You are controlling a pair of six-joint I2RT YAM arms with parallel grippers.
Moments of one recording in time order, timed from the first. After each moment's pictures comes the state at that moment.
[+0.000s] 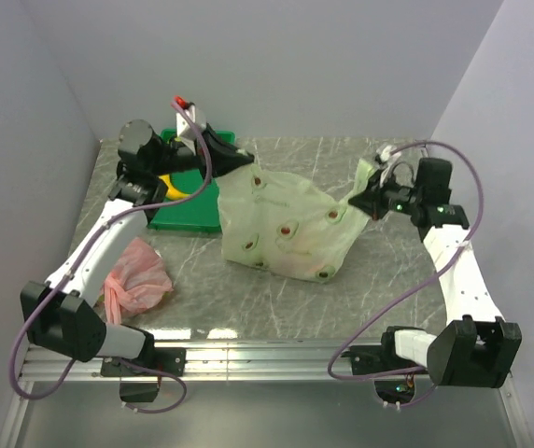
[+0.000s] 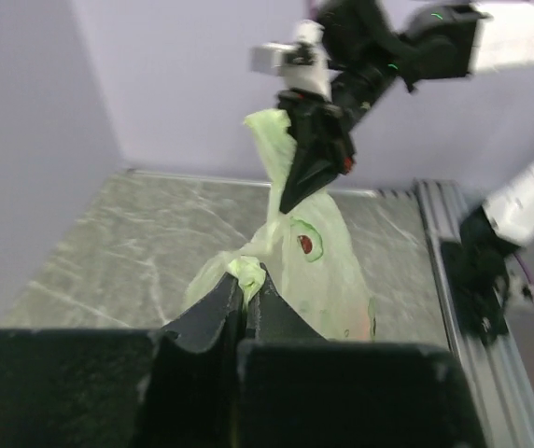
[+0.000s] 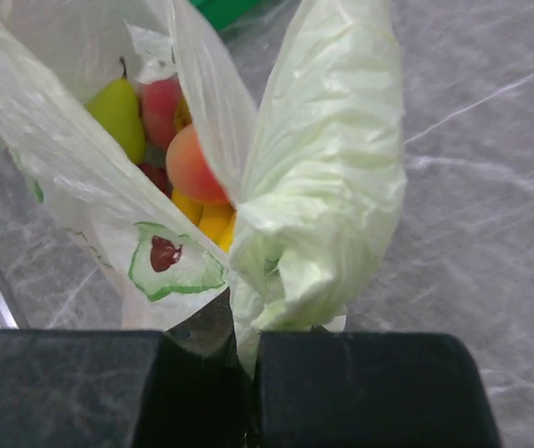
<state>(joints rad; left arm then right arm) -0.32 1.38 1.26 0.37 1.14 -0.20 -0.06 1.17 1.02 -0.48 -0.88 -0.35</state>
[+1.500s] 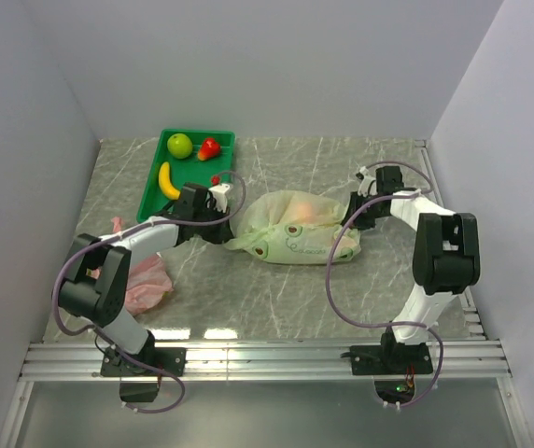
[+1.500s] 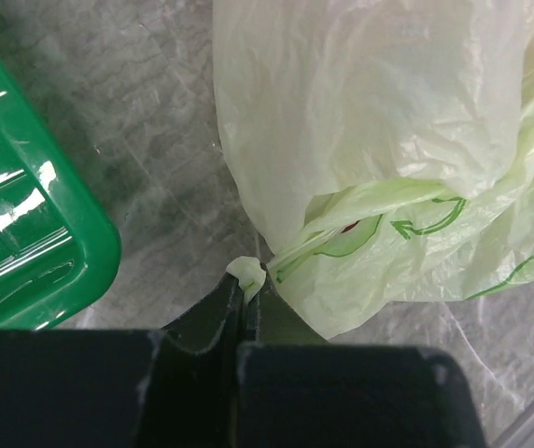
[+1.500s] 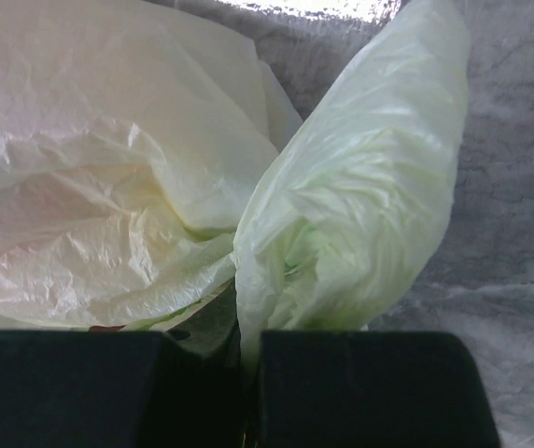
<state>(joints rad) -0.37 1.59 0.89 -0.13 0.37 -0.09 -0.02 1.79 1.11 -0.45 -0.50 0.09</state>
